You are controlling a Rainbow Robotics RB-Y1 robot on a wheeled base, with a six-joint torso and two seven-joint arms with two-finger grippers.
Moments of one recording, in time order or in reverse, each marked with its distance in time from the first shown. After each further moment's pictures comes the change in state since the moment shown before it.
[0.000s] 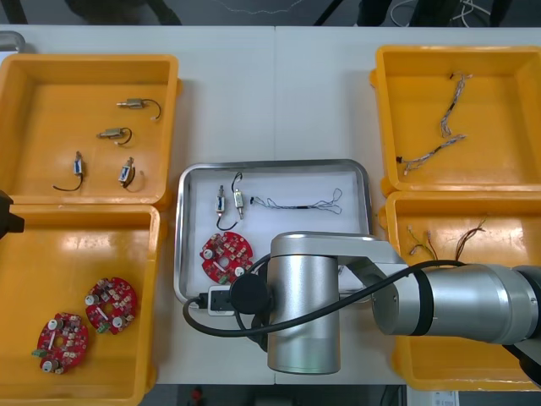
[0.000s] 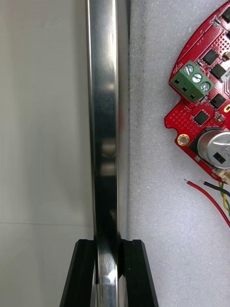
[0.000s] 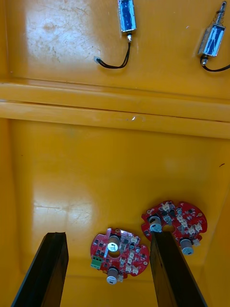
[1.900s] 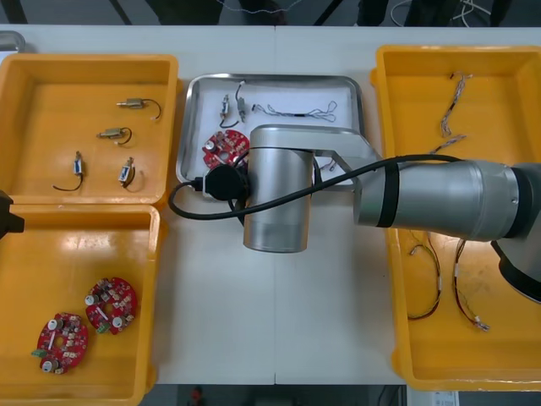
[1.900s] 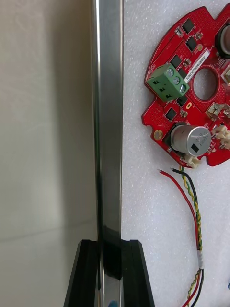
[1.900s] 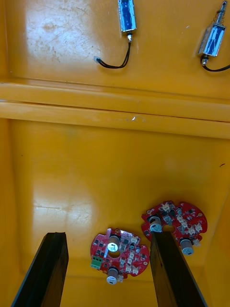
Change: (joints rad) right arm -0.361 0.013 0.006 0.349 0.021 -0.189 0.000; left arm 0.000 0.000 0.000 0.000 0.000 0.000 0.000
